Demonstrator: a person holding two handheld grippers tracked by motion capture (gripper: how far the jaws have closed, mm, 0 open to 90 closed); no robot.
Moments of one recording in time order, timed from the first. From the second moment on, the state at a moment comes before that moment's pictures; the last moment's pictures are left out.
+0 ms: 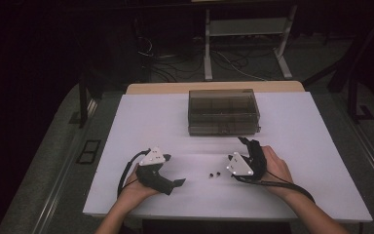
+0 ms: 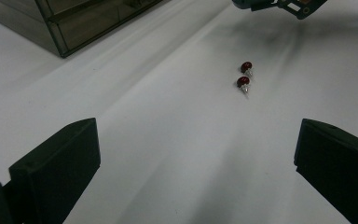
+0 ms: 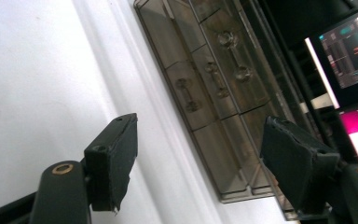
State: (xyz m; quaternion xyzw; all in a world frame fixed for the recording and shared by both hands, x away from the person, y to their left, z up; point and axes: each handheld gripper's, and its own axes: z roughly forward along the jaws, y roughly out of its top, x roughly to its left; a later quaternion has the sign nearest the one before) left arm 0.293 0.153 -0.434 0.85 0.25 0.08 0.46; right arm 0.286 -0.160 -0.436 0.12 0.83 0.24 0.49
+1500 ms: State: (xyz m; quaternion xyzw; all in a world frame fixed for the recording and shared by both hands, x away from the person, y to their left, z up) left arm 0.294 0.153 -0.434 0.85 0.25 0.08 0.45; right arm 0.306 -0.188 -0.416 0.29 0.83 0.40 0.26
